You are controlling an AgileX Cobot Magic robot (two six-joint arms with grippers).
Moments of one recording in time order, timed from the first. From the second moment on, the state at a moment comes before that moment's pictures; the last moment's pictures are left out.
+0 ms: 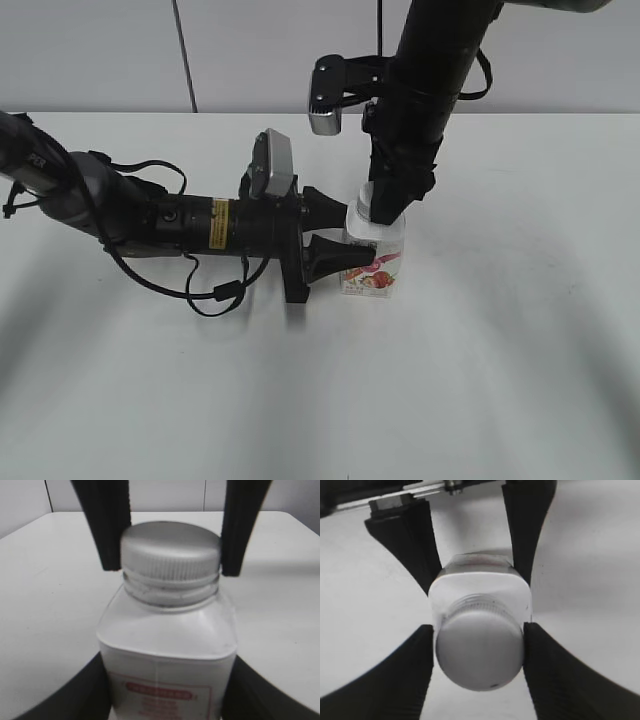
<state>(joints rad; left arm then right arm) -0.37 2.38 -1.28 1.35 -1.14 -0.52 0.49 2.12 -1.78 0.22 1.22 -1.13</state>
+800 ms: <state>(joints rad) -0.37 2.38 -1.28 1.34 -1.14 -0.52 0.49 2.03 -1.80 0.22 1.22 0.13</state>
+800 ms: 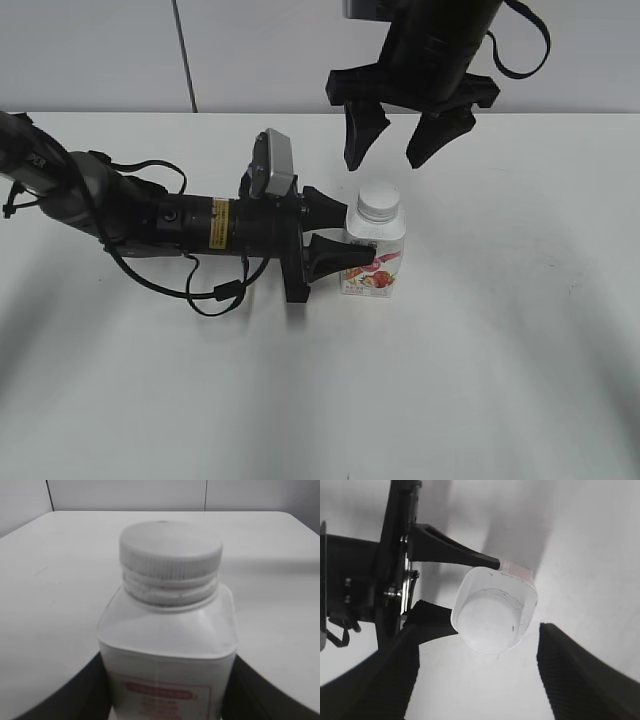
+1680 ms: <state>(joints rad) -0.37 2.38 -1.28 1.34 -1.13 -0.52 0.49 2.12 -1.80 0.22 1.22 0.18</state>
